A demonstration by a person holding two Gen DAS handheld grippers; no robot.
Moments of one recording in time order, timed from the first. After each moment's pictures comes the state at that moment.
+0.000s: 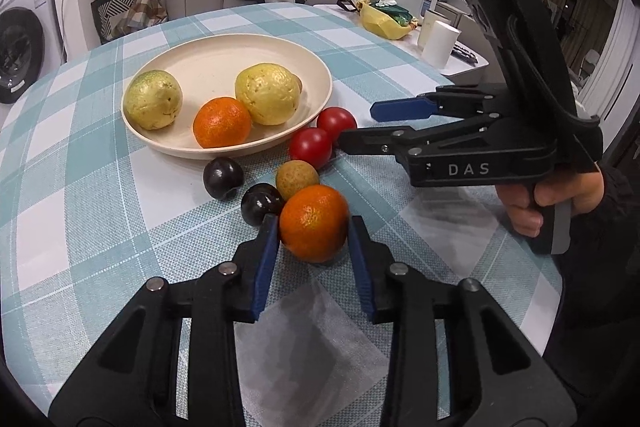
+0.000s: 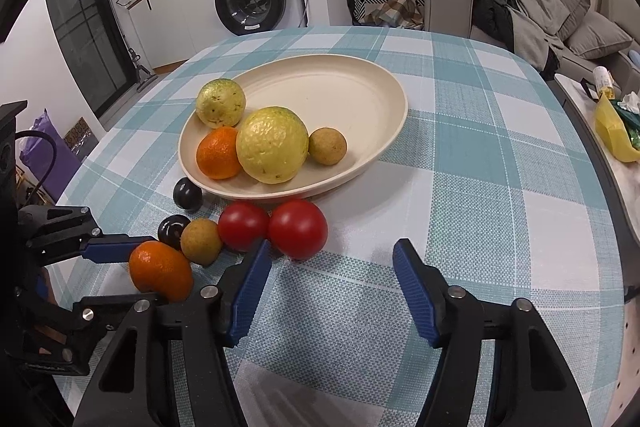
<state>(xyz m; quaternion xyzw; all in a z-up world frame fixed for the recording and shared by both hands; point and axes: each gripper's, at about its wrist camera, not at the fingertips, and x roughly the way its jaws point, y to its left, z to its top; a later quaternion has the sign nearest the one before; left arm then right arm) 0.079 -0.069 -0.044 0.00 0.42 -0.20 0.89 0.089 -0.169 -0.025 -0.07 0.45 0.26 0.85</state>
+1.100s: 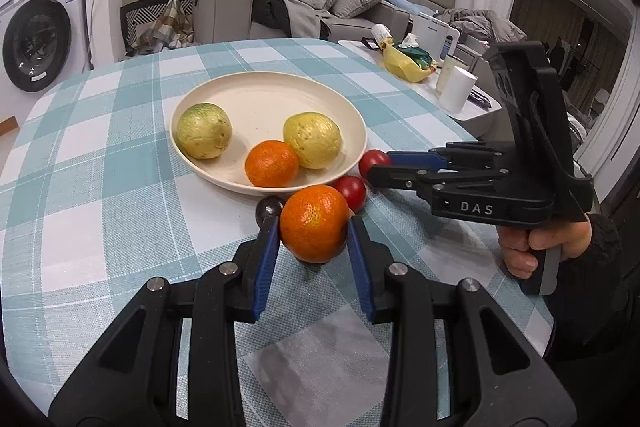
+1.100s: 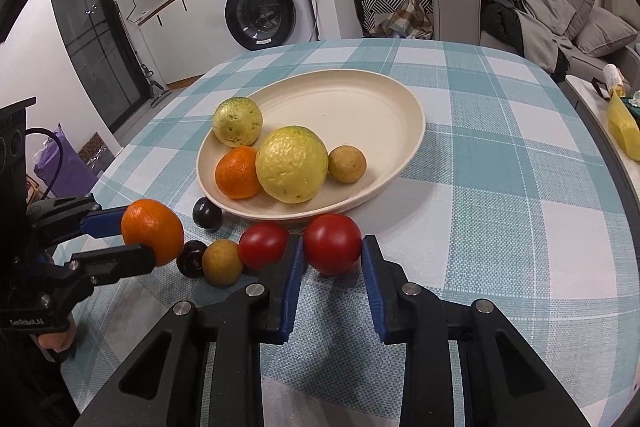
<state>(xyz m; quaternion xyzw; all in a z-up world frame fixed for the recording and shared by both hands) 0.073 -0.038 -0.018 -0.04 0.37 -0.16 0.91 0.088 -0.167 -0.022 -0.03 0.43 0.29 0.86</state>
